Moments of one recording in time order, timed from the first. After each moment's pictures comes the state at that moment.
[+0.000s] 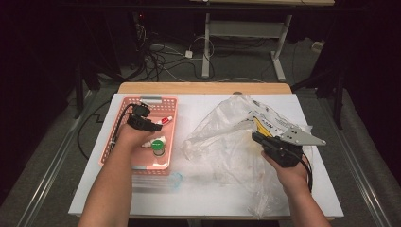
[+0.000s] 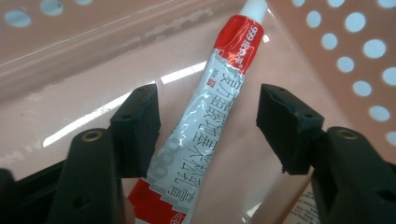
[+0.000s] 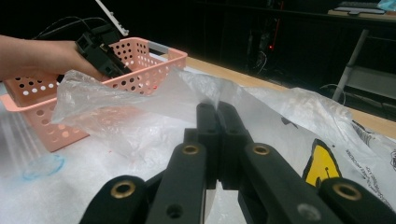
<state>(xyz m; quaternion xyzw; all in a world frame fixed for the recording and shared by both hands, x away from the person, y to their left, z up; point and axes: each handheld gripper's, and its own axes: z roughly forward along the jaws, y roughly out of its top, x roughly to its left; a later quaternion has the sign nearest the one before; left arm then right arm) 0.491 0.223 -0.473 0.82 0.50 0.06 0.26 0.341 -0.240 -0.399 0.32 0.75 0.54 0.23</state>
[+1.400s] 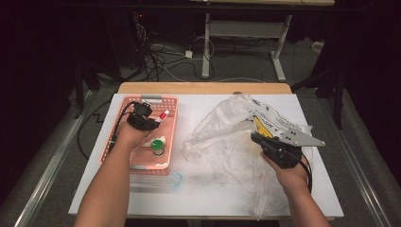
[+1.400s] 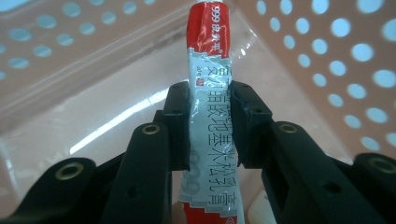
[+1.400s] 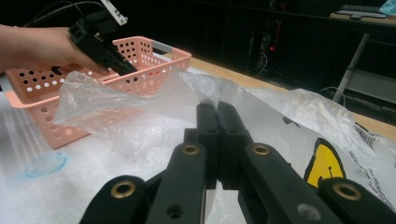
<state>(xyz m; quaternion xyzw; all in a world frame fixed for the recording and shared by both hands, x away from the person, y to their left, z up) 0.472 0.213 -0.446 0.84 0.47 0.10 0.25 0.338 -0.237 -0.397 0.31 0.75 0.54 0.23</state>
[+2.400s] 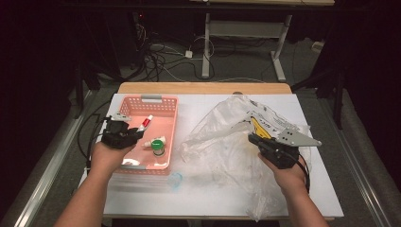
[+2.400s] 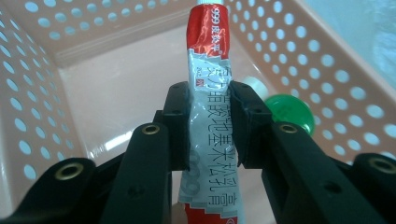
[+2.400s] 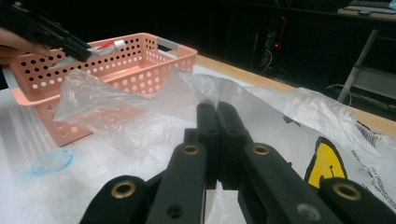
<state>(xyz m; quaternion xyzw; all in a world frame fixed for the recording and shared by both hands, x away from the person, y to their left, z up) 0.369 0.248 -0.411 0.80 0.49 0.15 0.33 0.338 -0.231 -0.398 0.31 0.76 0.53 0.22</state>
